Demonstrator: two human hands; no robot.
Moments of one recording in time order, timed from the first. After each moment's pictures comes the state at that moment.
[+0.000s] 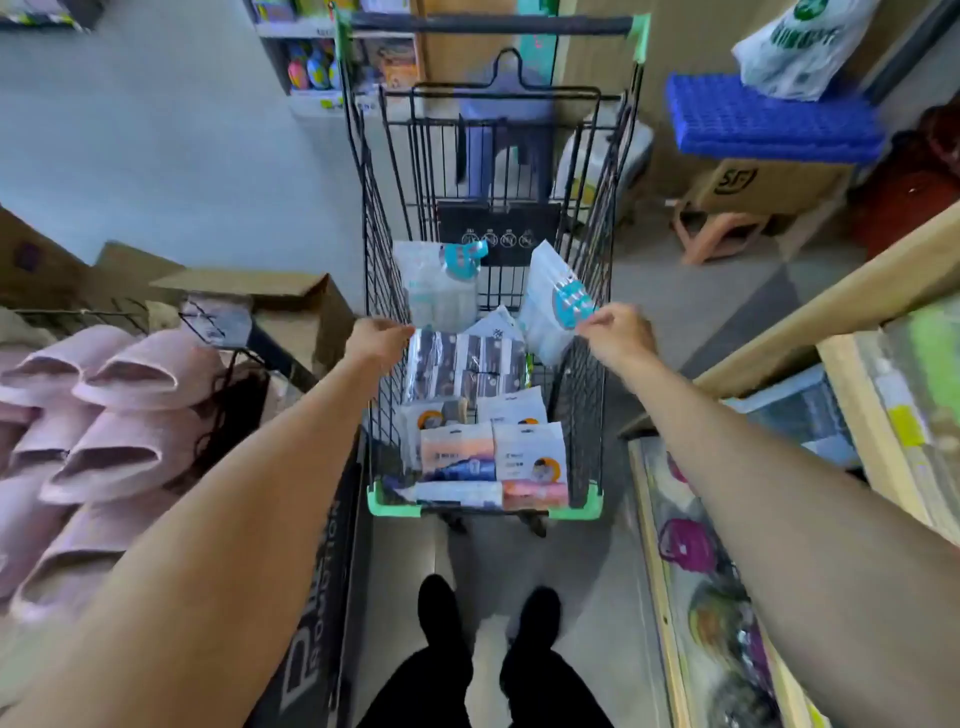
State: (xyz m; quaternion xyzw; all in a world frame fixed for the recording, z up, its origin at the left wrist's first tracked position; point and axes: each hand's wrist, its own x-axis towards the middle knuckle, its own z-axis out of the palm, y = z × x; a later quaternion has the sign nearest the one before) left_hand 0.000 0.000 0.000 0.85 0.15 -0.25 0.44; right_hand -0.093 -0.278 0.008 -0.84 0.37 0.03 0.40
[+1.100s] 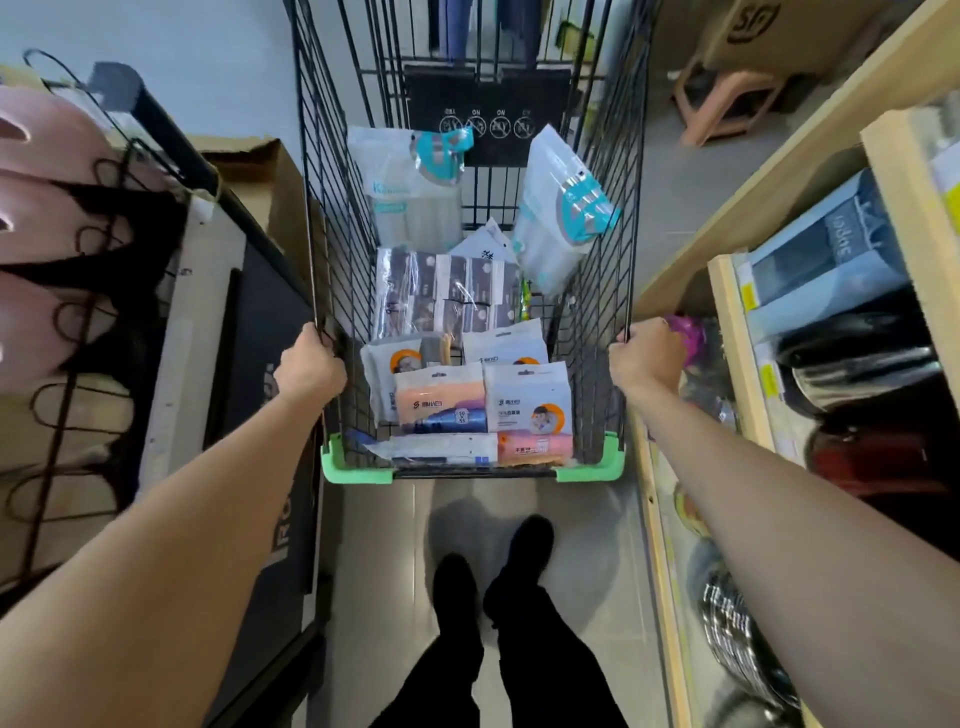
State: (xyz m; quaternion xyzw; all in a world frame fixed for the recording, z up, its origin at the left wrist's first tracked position) left_hand -0.194 0.089 -0.151 0.95 0.13 -0.21 0.17; right_hand -0.310 -0.243 -0.153 -0.84 0.48 0.02 0.25
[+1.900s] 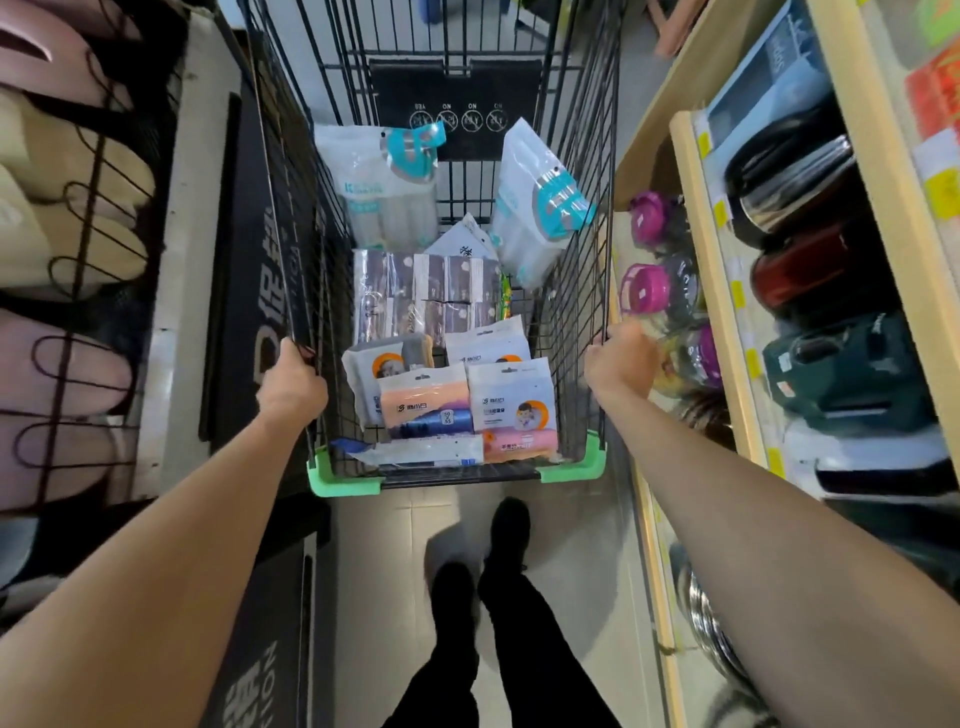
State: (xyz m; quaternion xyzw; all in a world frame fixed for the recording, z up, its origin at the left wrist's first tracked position) left_hand -0.489 0.209 -0.156 0.94 0.15 -0.26 0.17; right_hand -0.600 -0.118 -0.141 -0.83 0.49 0.01 0.25
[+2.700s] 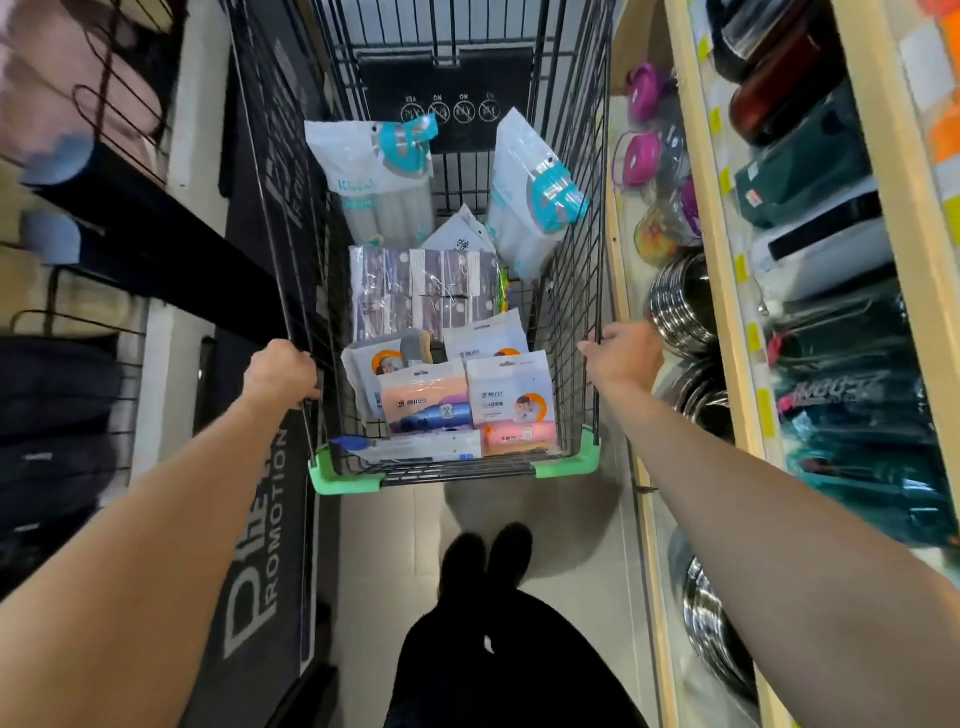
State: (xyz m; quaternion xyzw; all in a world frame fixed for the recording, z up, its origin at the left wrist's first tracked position) left_hand -0.808 0.335 -0.156 0.91 0.21 -0.30 0.21; right_hand -0.944 -0.016 -0.131 -0.80 0.50 0.04 0.32
